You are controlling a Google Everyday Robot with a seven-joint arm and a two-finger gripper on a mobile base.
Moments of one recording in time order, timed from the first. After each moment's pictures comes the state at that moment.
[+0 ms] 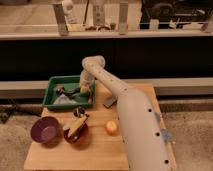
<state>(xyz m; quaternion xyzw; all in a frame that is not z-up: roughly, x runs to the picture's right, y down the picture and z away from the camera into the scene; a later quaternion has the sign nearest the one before) -0.151 -0.026 0.962 -0.24 -0.24 -0.06 0.94</state>
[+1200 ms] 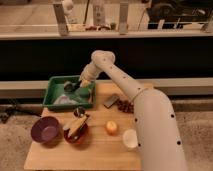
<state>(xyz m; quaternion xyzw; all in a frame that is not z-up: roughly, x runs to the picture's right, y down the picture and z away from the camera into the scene) -0.135 -0.061 0.903 -0.21 -0.31 -0.03 0.93</state>
